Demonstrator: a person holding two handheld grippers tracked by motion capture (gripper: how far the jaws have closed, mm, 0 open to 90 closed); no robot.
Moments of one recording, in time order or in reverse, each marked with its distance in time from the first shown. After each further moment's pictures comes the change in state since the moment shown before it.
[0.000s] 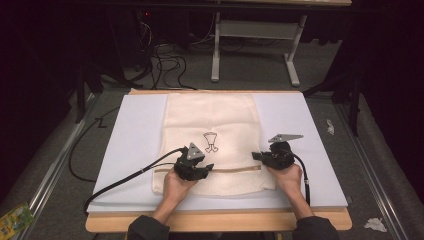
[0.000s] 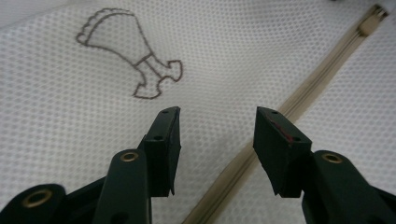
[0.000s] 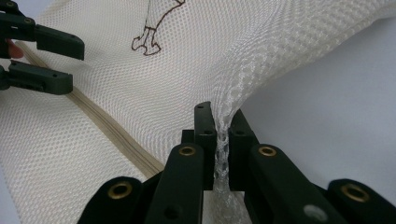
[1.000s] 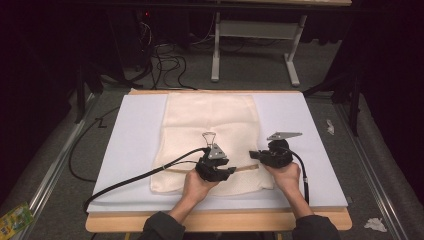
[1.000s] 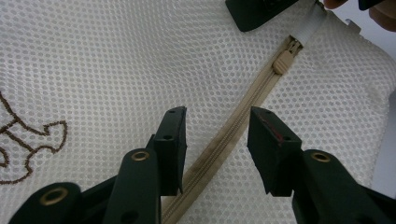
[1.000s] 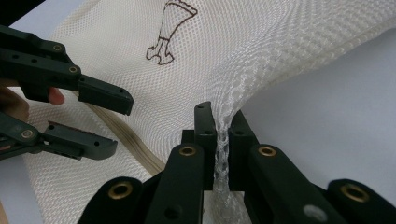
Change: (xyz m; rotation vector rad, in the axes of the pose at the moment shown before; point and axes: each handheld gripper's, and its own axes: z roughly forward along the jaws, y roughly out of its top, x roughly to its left) left arm -0.039 0.028 0.030 -0.007 -0.146 0.048; right arm 0.007 0.010 -0.002 -0.006 0.033 0.006
